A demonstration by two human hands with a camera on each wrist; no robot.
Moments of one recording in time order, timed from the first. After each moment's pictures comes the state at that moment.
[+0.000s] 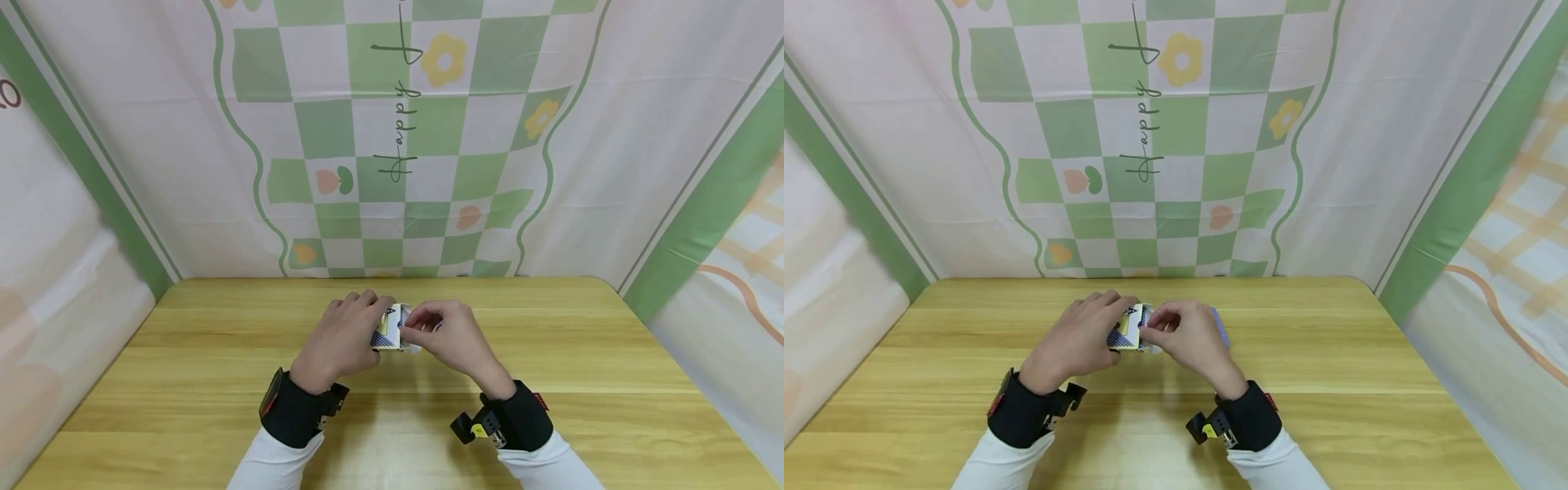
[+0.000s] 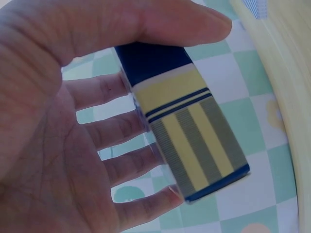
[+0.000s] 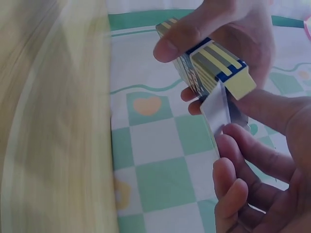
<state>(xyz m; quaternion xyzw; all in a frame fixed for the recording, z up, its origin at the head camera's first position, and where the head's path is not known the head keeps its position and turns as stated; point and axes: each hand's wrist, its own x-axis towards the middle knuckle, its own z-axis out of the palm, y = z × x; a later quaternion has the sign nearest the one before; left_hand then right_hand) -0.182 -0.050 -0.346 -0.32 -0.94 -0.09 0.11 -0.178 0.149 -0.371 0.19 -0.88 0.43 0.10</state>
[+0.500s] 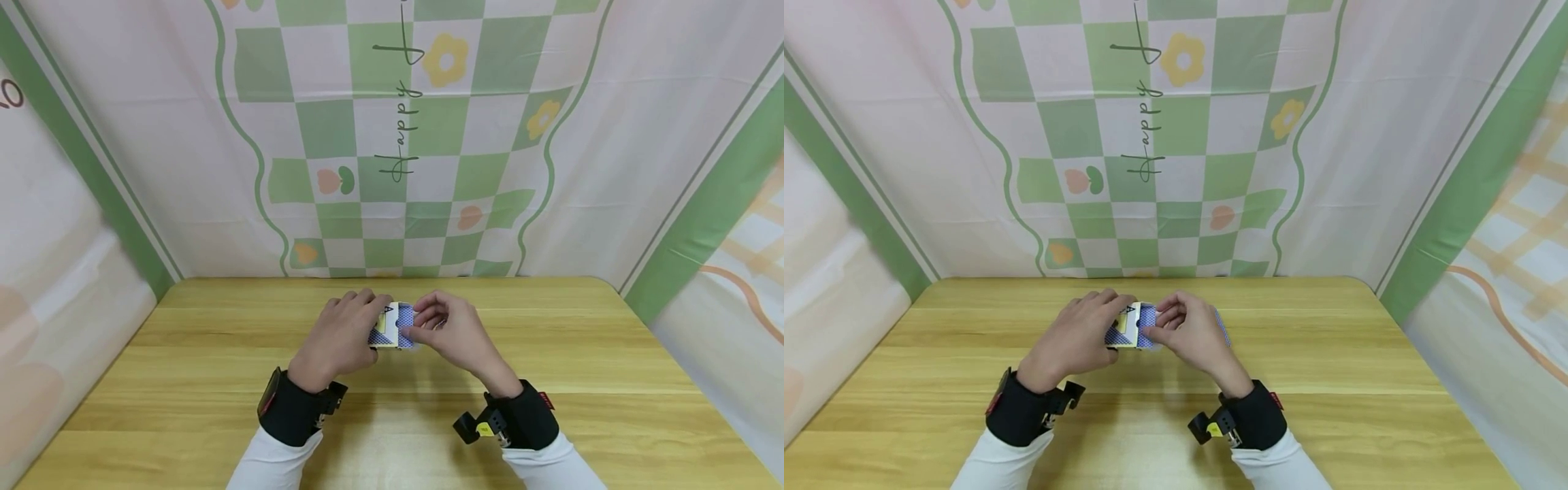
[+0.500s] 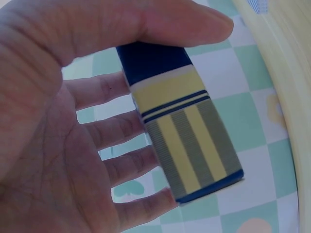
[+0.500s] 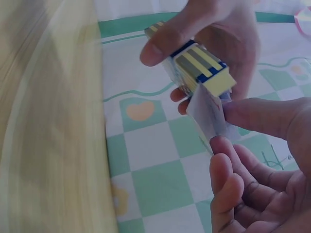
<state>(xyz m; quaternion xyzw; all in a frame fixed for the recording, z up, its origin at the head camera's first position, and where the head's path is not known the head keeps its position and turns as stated) -0.184 -0.053 -0.345 -0.31 -0.94 -0.10 0.11 -0.178 0.152 -0.366 0.16 -0.85 0.50 0.07</state>
